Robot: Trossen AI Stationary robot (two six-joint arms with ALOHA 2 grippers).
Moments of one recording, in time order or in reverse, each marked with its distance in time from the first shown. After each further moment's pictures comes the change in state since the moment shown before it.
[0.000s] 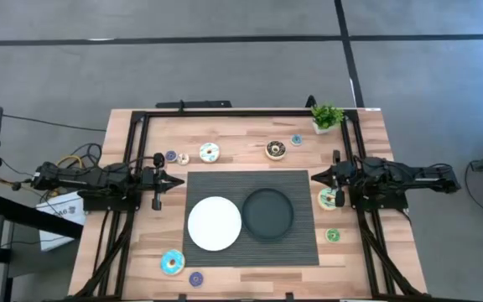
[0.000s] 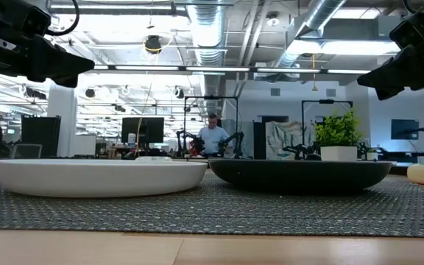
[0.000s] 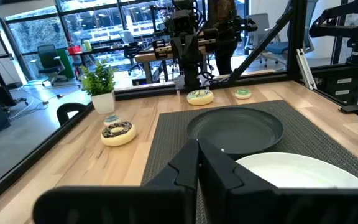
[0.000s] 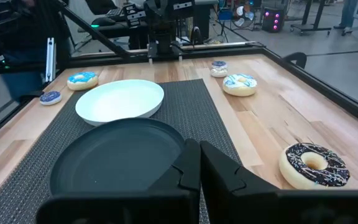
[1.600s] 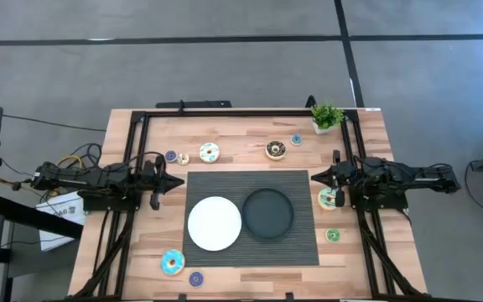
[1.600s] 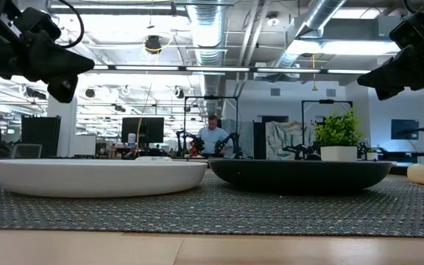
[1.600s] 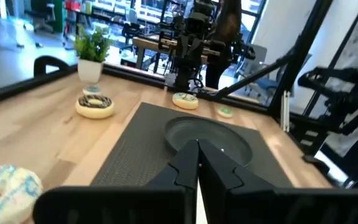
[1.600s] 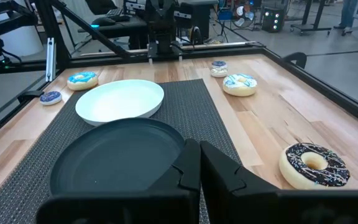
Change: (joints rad) left arm 0.000 0.000 0.000 0.000 0.001 -0.404; right arm 0.000 0.000 0.000 0.000 0.000 0.000
